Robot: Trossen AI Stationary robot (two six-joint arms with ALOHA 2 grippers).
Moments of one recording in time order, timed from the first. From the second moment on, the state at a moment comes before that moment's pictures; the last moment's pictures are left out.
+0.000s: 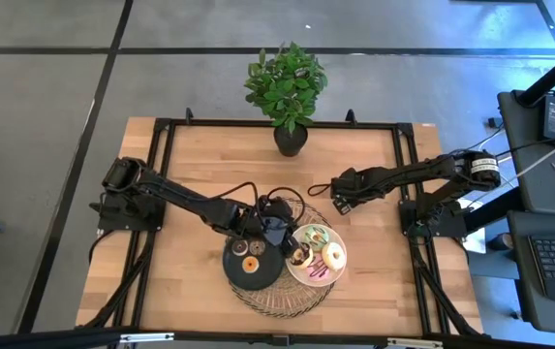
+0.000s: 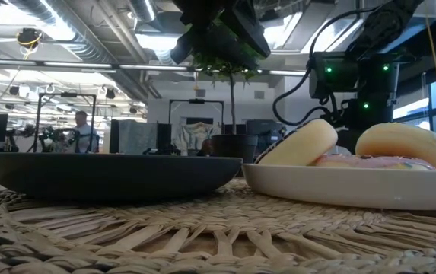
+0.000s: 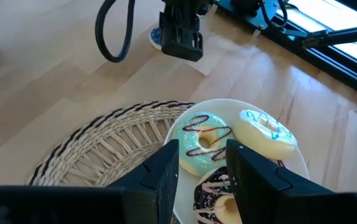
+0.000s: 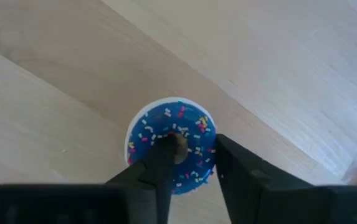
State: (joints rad) left arm -0.27 1.78 1.36 -0.32 -0.49 -0.74; right arm -0.12 1.51 0.70 -0.73 0.30 0.83
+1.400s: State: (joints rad) left arm -0.41 1.36 1.36 -1.16 -0.56 -1.19; right arm 0.17 1.64 1.36 -0.50 0.14 0.33
